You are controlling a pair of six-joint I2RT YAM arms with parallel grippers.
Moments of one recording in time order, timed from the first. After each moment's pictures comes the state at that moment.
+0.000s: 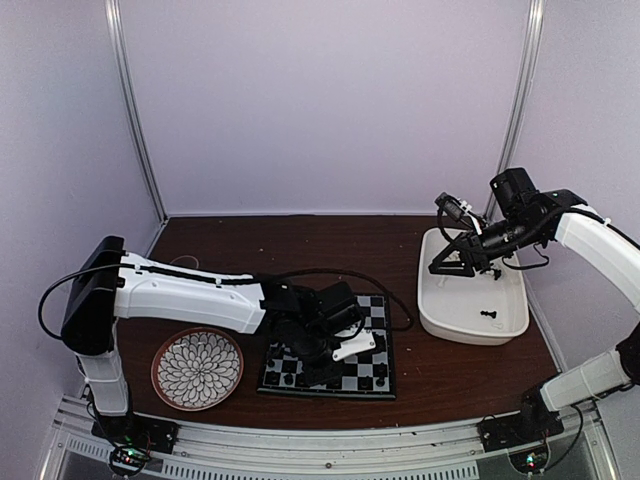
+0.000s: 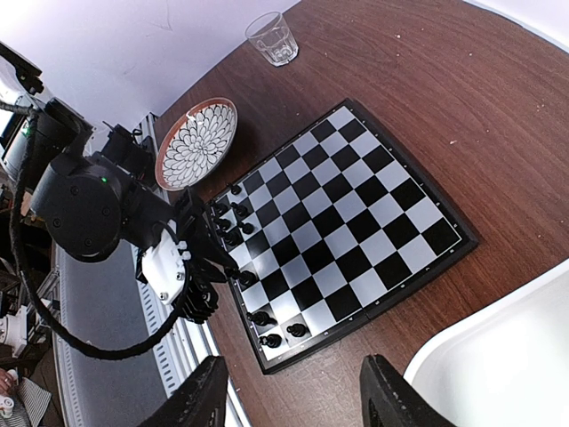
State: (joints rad) left arm -1.25 1.91 1.41 -0.68 0.03 0.14; right arm 0.27 1.30 1.23 -0.95 -0.85 -0.31
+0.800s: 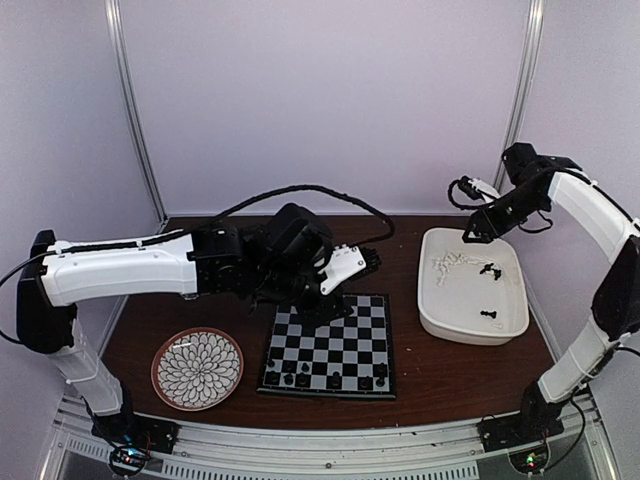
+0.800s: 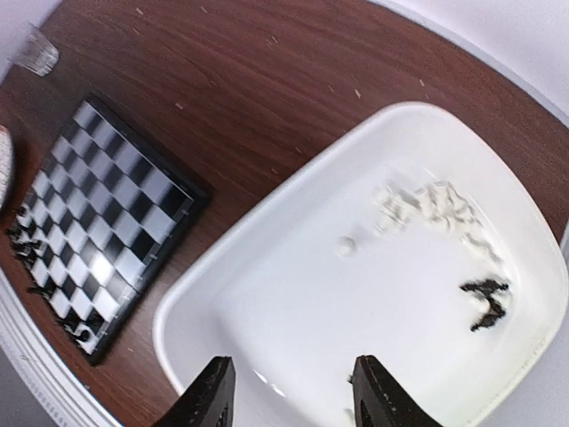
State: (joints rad) left arm -1.19 1.67 1.48 -0.60 -0.06 0.15; right arm 0.08 1.53 1.55 -1.08 -0.40 -0.40
